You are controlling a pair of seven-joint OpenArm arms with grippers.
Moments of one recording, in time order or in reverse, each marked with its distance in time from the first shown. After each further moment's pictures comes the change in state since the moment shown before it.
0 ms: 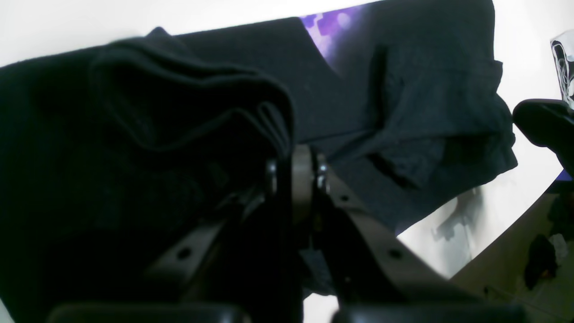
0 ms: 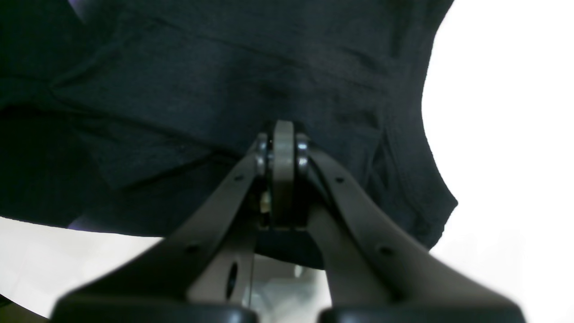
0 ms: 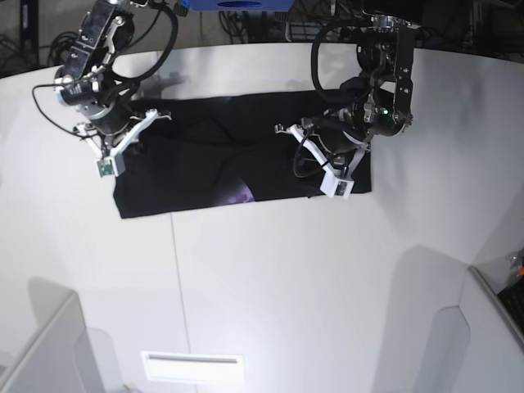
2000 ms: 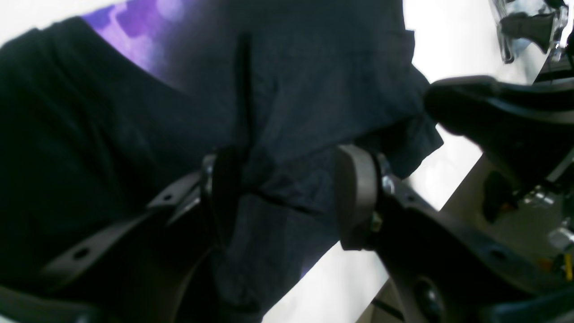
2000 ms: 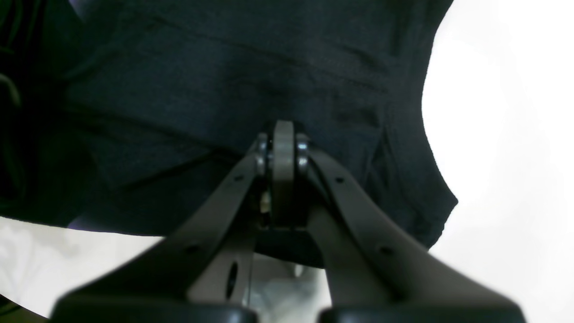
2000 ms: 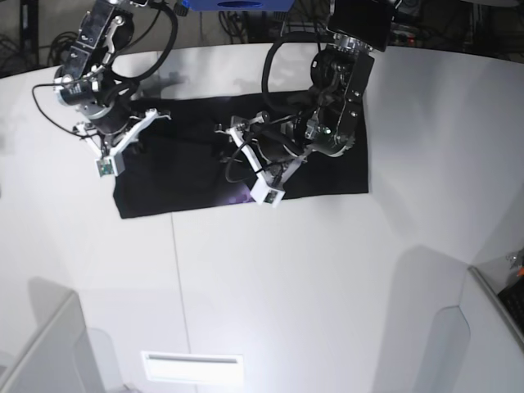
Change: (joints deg) left arm -7.8 6.2 12.5 -7.7 0.1 0.2 0.2; right arm 0.0 0.0 0.5 0.0 0.1 0.0 0.0
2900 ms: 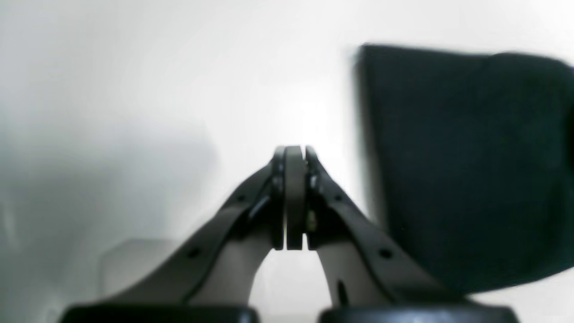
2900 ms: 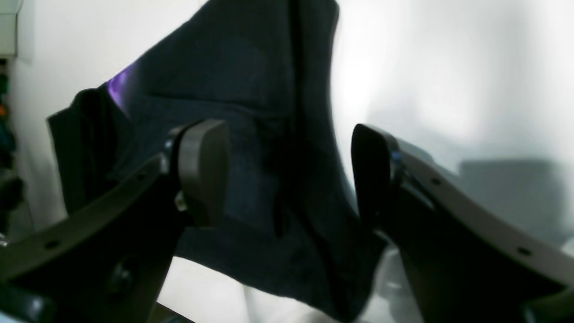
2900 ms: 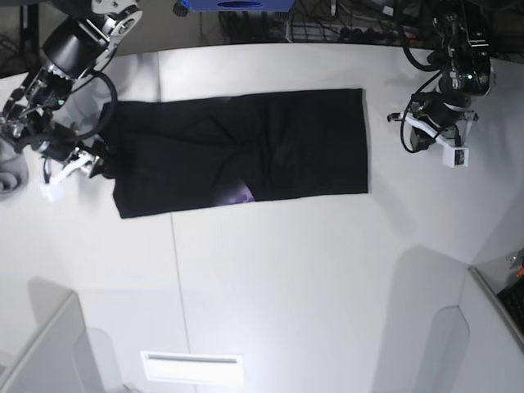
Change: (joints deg) left arm 22.4 -18.8 -35.8 7.7 0.0 -1.9 -14.2; right arm 20.9 14.1 19.0 -32.1 31.9 0.0 -25.5
